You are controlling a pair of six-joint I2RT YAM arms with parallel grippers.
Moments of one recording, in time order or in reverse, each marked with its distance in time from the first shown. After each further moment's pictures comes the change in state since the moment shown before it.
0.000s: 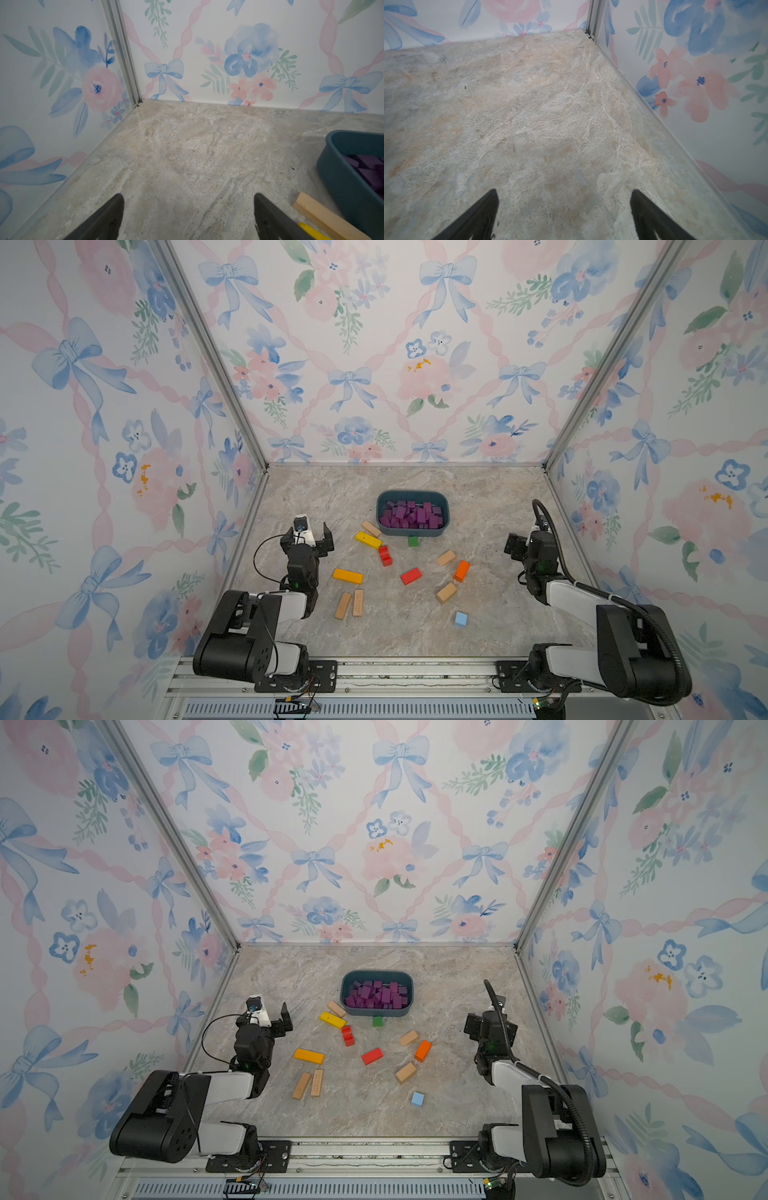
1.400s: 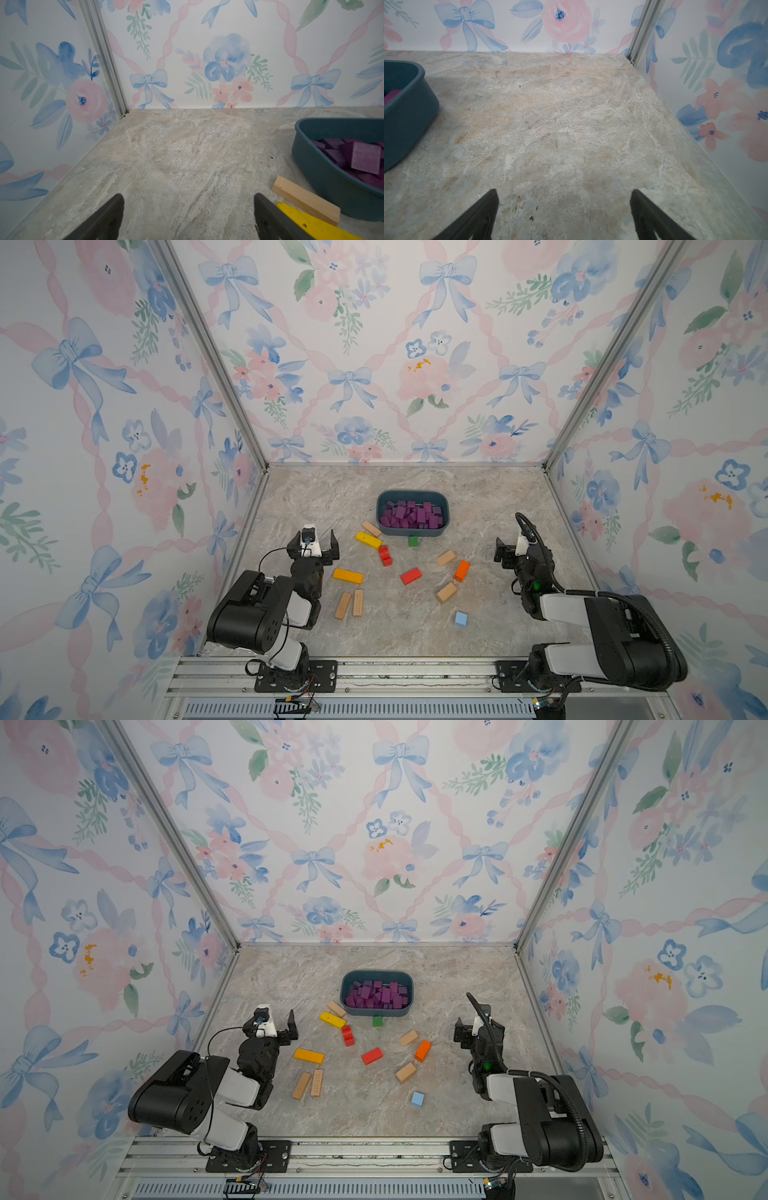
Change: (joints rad) left arm -0.045 0.119 -0.090 0.322 0.034 0.061; right arm 0.053 0.062 -0.170 0.371 -0.125 -0.119
